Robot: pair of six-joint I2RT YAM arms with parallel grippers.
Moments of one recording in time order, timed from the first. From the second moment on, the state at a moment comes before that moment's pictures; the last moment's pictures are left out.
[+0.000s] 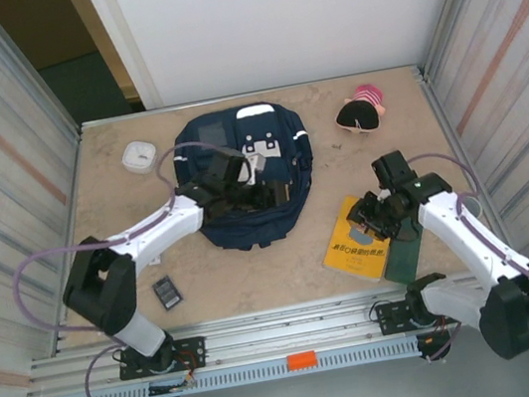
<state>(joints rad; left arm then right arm) -0.69 1.65 1.15 -0.29 0.45 -0.61 0.25 1.04 0.76 -0.95 -0.28 0.95</state>
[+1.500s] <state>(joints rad) -0.79 2.06 1.39 -0.33 0.62 -0.60 0.23 1.21 0.57 -0.76 -0.21 1.06</state>
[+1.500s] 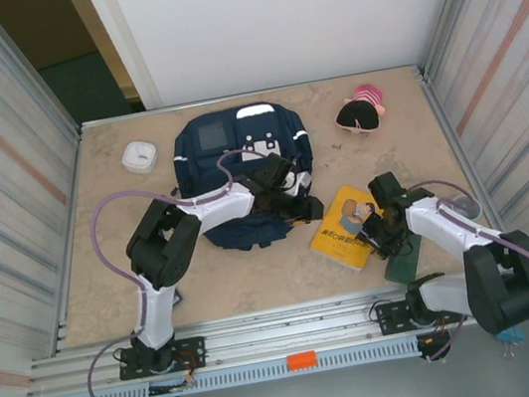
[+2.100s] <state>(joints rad) -0.79 2.16 1.50 -0.41 0.68 -0.55 0.26 1.24 0.58 -0.74 -0.23 1.05</state>
